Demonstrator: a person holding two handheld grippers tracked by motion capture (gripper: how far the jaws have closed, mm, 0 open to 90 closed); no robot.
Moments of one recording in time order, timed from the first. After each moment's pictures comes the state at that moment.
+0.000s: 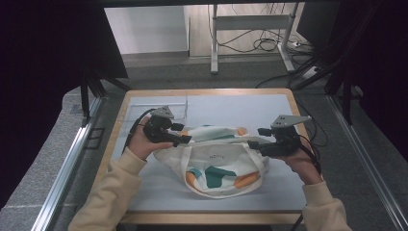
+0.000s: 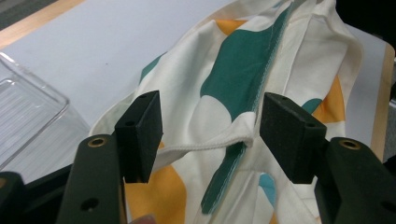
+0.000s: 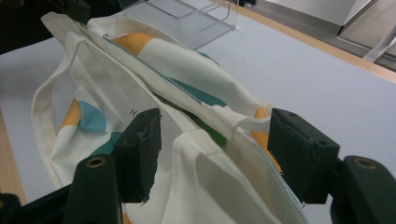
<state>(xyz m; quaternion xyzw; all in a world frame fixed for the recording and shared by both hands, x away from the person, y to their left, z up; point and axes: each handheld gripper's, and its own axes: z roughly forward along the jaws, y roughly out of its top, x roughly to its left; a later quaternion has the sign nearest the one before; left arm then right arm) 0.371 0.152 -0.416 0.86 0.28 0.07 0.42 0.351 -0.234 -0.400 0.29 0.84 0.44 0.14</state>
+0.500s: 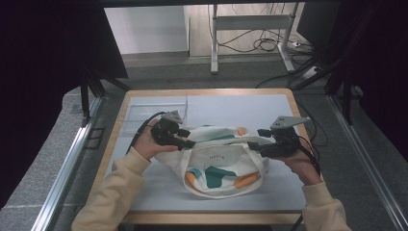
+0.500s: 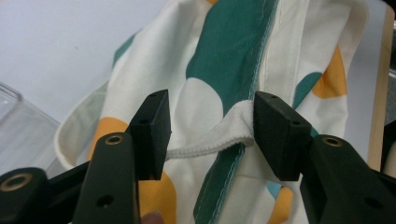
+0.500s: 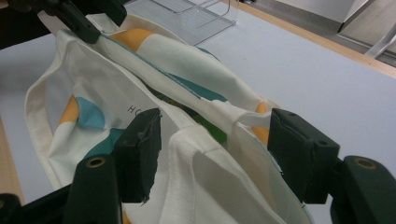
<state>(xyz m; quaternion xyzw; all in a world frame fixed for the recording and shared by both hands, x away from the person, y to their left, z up) 0.377 0.136 -0.433 0.89 0.25 0.04 0.38 0.350 -0.234 -0.404 0.29 0.84 0.43 0.14</state>
